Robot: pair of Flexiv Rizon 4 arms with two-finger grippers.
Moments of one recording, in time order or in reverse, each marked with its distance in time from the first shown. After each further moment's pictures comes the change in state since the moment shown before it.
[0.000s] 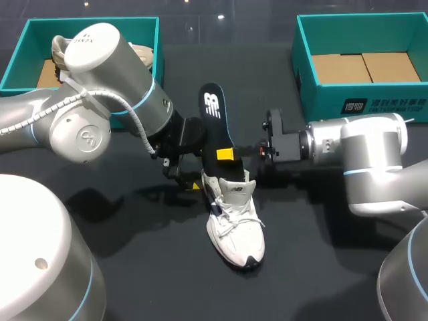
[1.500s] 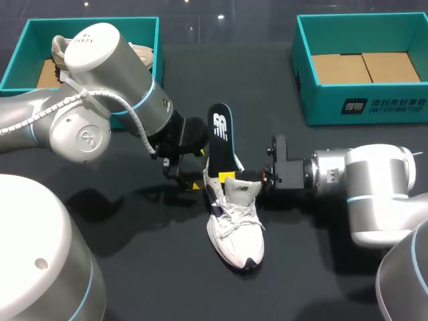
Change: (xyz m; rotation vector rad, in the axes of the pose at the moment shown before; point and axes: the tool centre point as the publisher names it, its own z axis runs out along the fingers) left arm 0.000 0.000 0.000 0.000 0.000 0.000; right arm 0.024 -0.046 0.000 -0.050 -0.037 0.060
